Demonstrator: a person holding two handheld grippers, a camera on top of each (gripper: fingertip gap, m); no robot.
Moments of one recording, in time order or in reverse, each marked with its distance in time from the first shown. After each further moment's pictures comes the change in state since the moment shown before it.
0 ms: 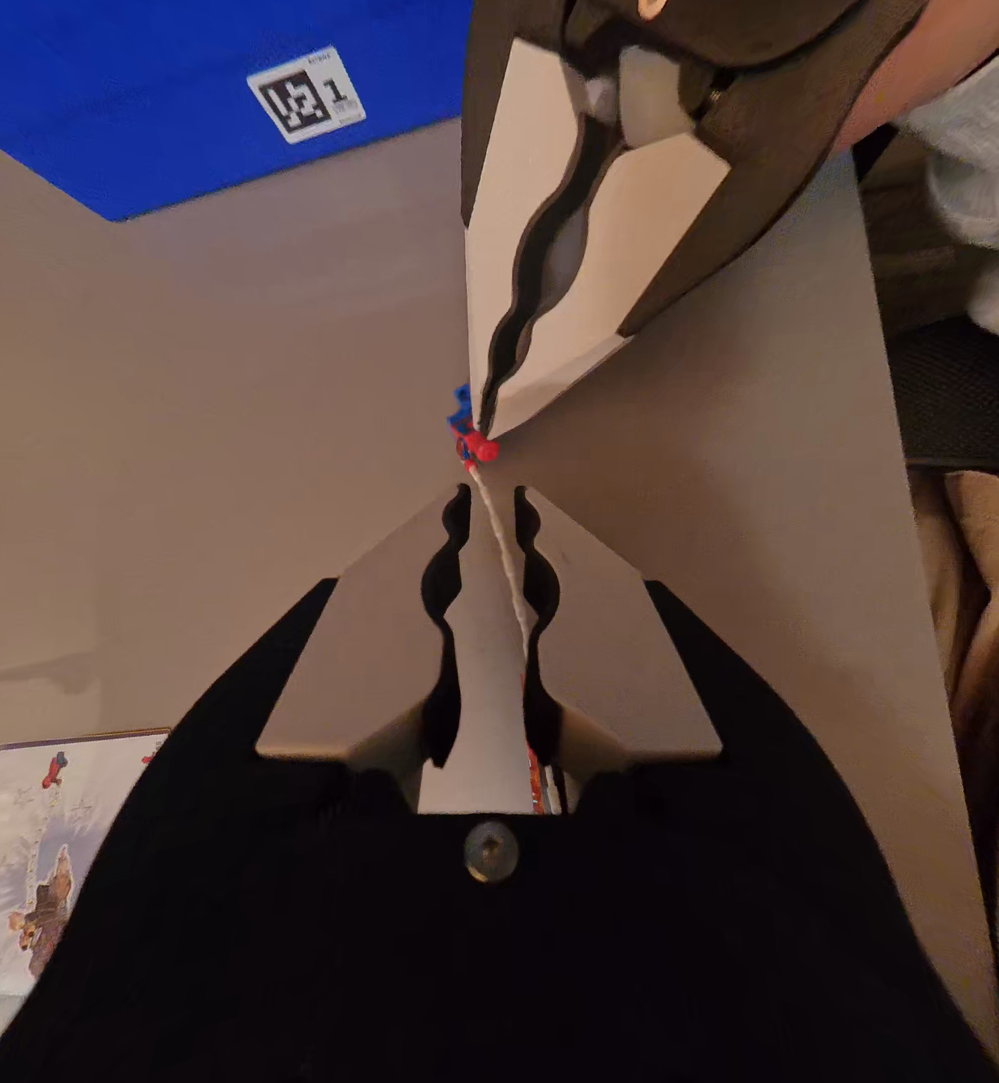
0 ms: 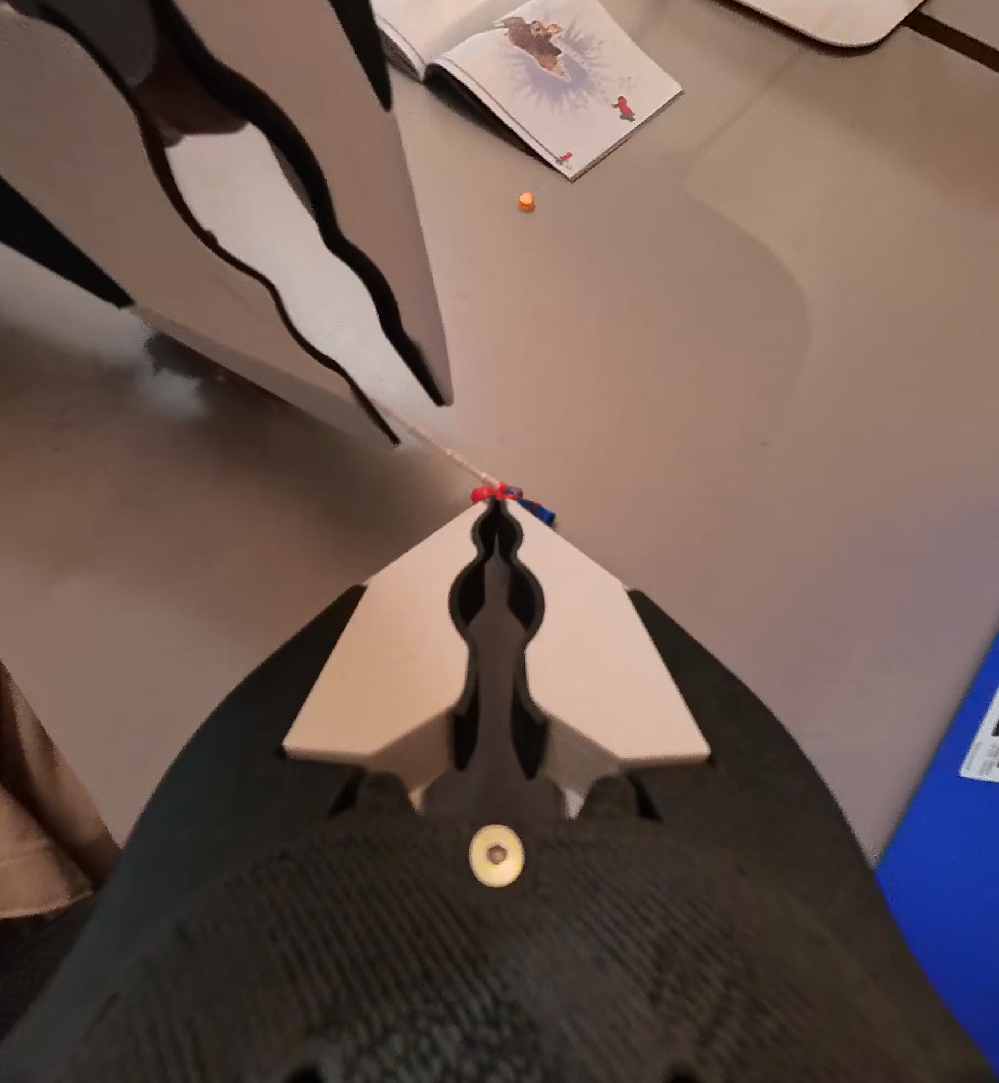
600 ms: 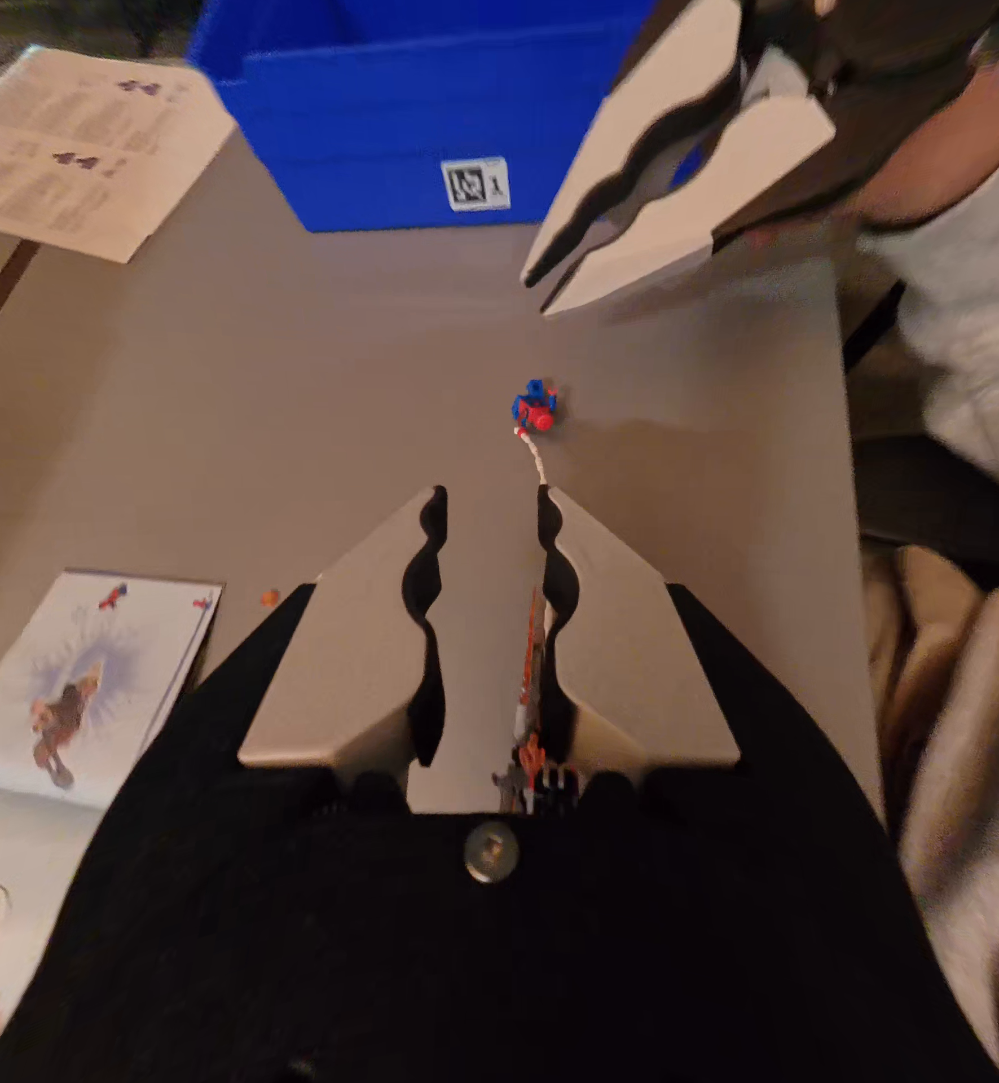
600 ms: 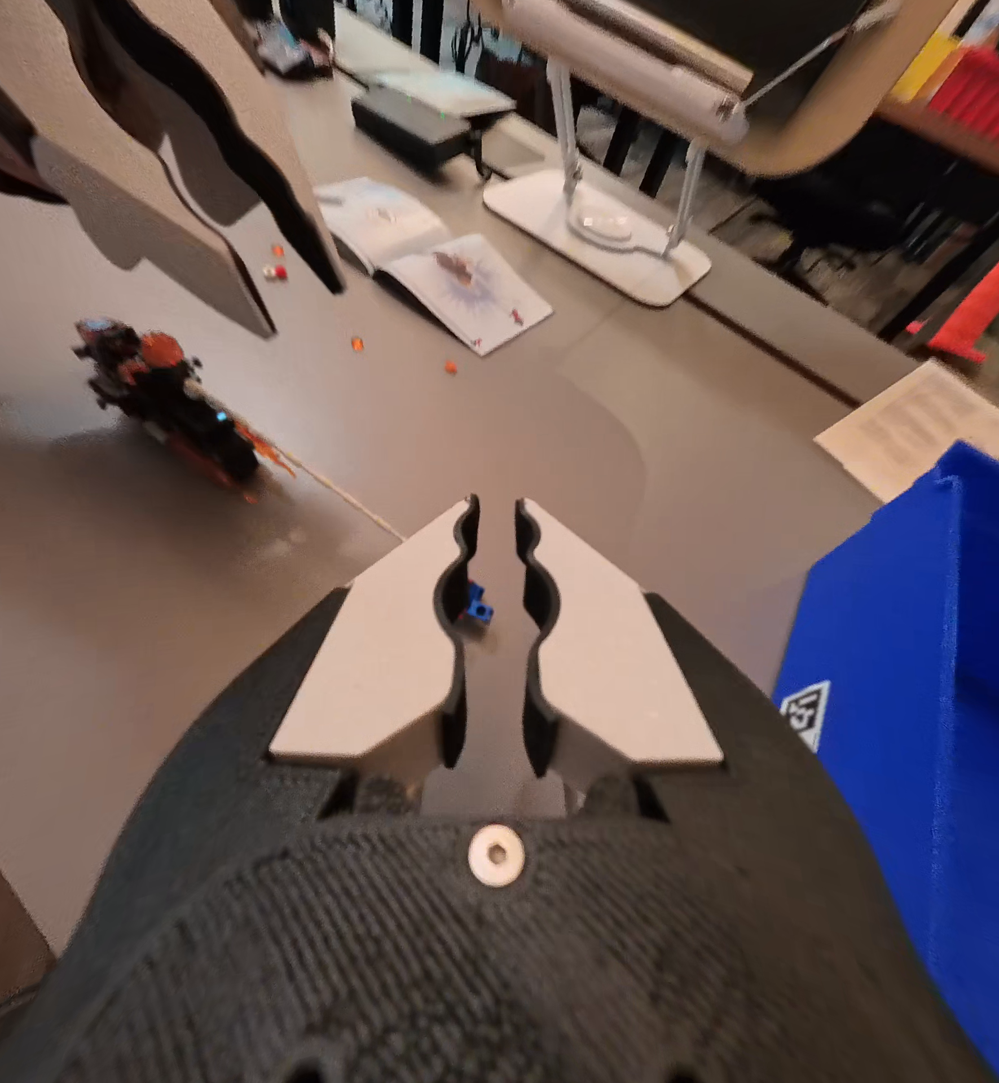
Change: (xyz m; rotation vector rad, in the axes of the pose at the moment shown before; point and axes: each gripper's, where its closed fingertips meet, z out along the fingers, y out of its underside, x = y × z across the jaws) left arm -0.016 0.016 -0.069 0.217 -0.129 -0.209; right arm 0.014 -0.045 -0.038 0.233 0.197 -0.137
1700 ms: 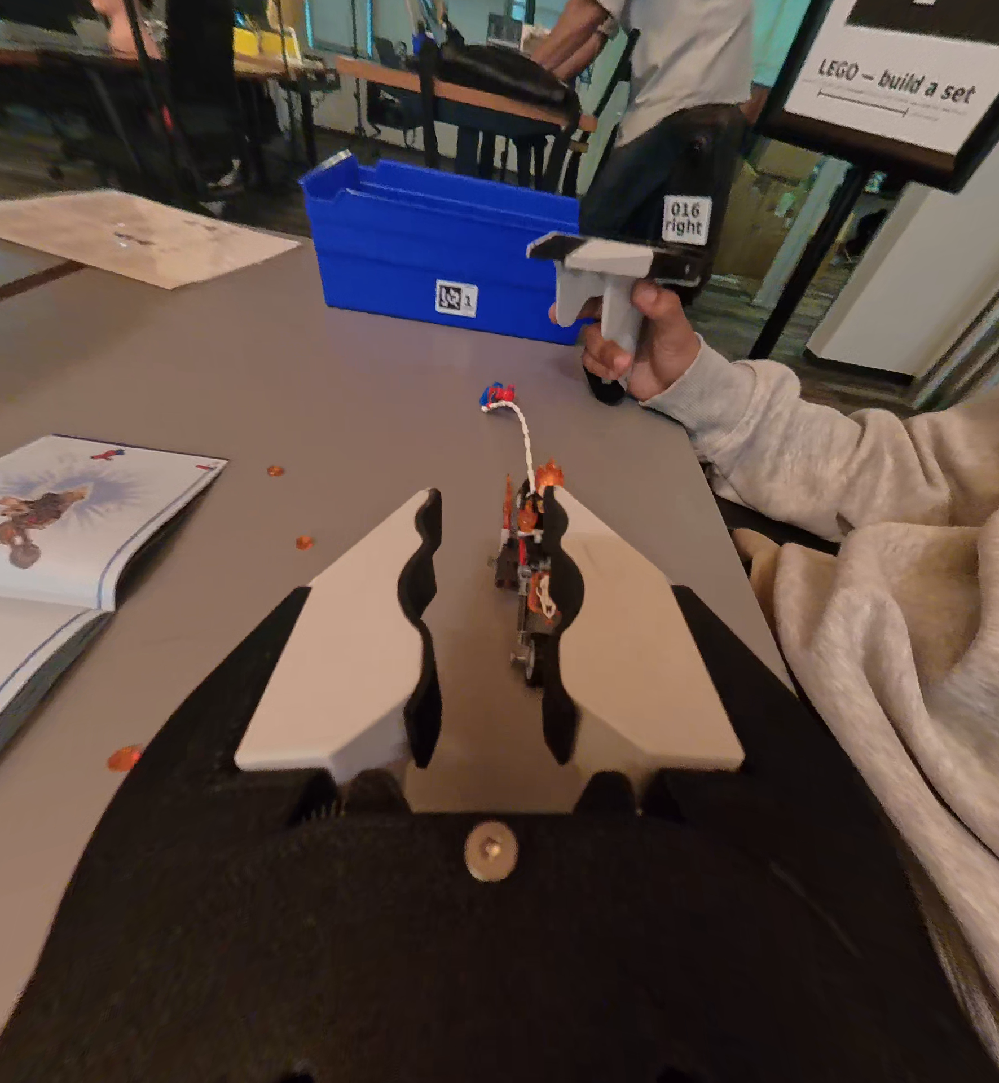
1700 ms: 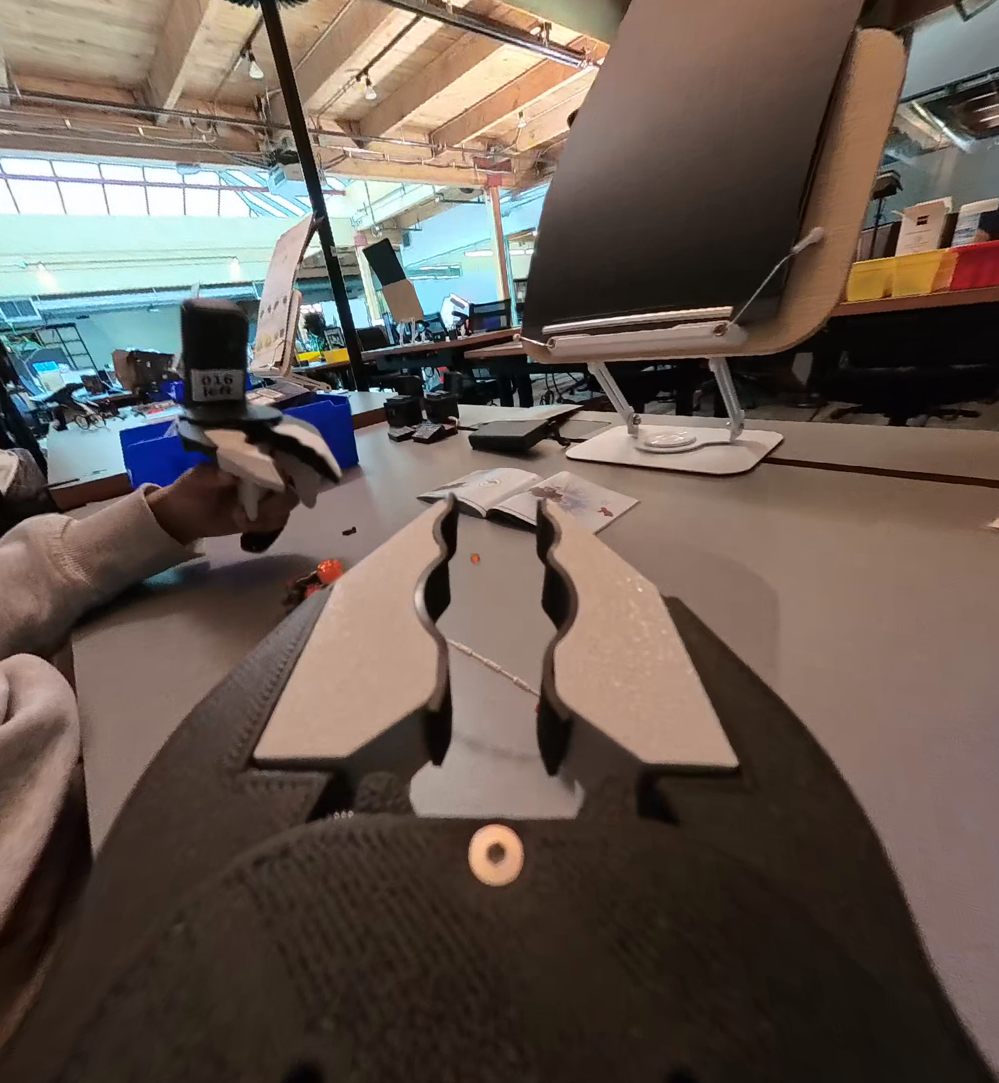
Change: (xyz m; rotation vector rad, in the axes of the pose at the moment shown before) left arm -0.017 0.079 -0.102 0.437 0.188 -0.190; right arm -0.016 -0.038 -0.017 0.558 -0.158 0.343
